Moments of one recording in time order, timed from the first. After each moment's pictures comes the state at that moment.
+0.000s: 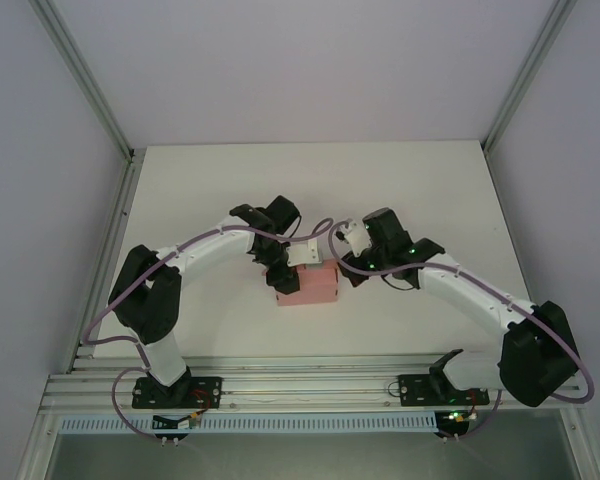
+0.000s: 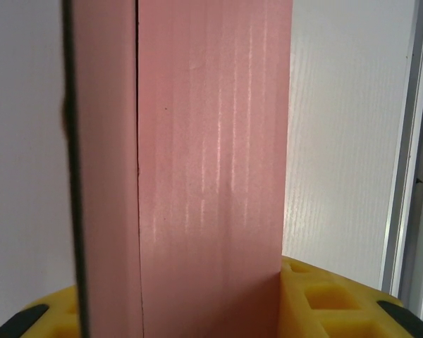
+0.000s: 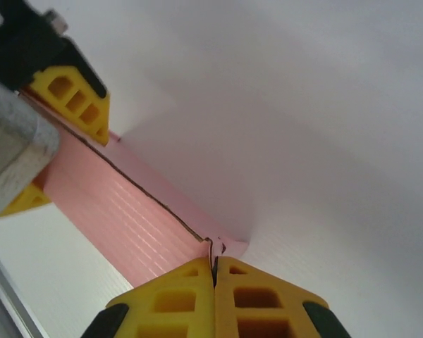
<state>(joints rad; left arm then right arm) -0.66 1.76 1.34 -0.96 0.40 0.71 0.62 1.29 0.89 -0.48 -0.26 0.01</state>
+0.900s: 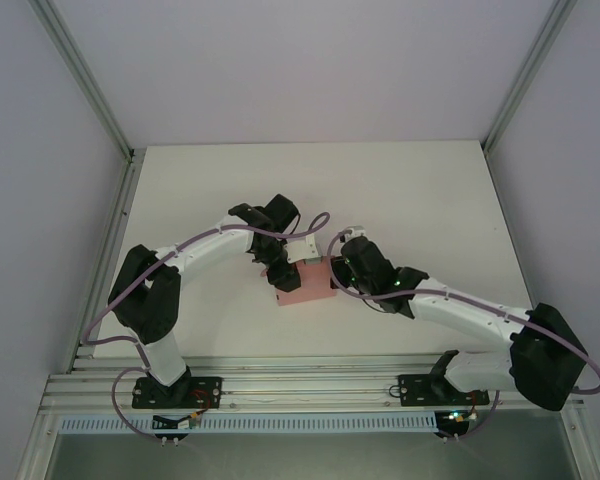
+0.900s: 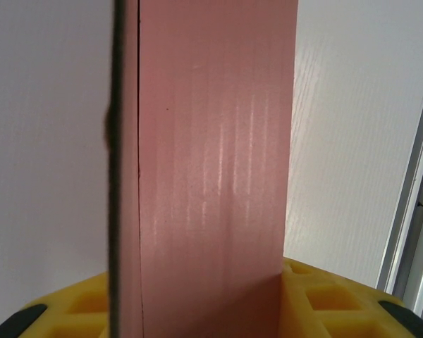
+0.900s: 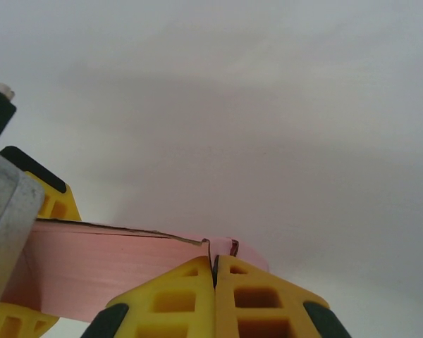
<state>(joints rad) -0.66 1.76 1.34 -0.94 0.38 0.61 0.86 1.24 0.71 -0.18 0.19 0.54</state>
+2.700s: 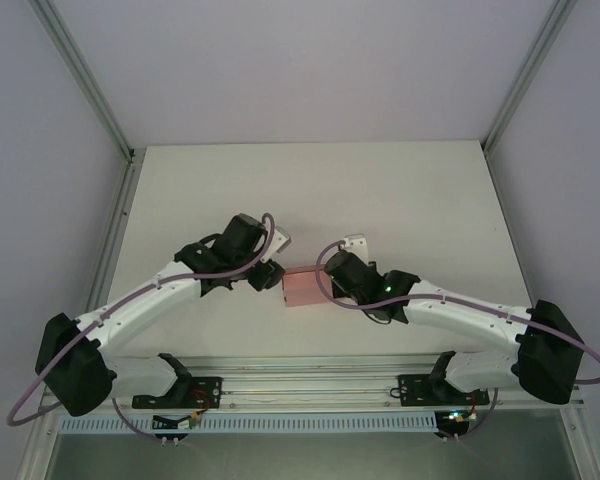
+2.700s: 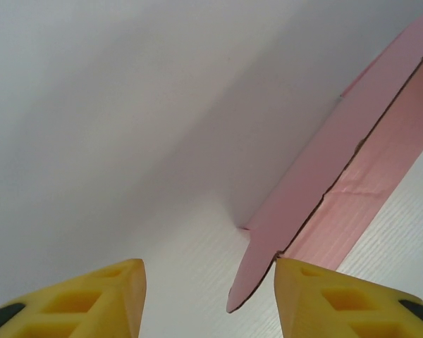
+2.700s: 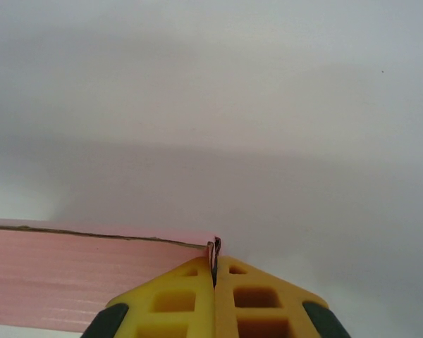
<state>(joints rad) -0.69 1.26 0.97 -0.63 0.02 0.09 1.00 1.25 0.82 -0.48 0.51 0.61</state>
